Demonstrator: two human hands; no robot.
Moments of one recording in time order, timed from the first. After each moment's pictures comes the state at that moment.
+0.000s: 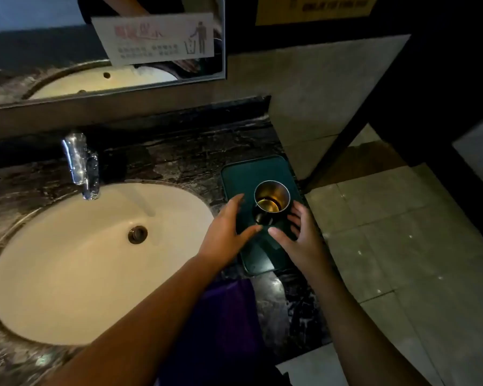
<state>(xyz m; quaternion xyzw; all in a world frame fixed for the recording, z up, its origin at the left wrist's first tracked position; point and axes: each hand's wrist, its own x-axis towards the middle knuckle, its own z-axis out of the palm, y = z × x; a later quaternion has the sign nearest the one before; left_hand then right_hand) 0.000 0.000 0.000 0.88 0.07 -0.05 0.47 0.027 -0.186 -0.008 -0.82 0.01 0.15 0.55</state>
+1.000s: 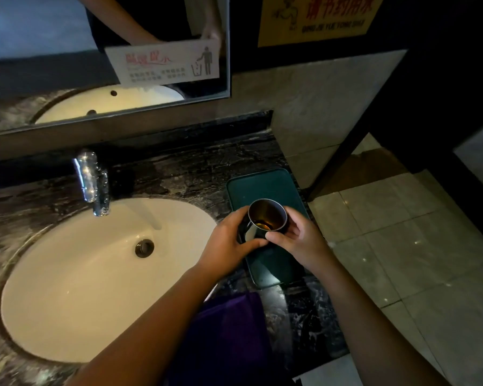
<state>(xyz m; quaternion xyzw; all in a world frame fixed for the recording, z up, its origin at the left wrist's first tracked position) 0.005 0.018 0.010 0.86 0.01 -0.01 0.51 0.050 -0.173 0.028 -0.80 -0.09 0.21 0.55</state>
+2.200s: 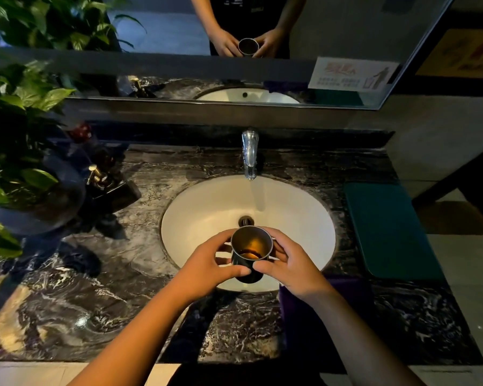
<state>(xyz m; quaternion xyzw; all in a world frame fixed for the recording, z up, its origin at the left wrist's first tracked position) -0.251 0.235 0.053 0.80 0.15 -0.01 0.59 -0.140 0.046 0.050 -0.74 -0.24 0.35 0.52</state>
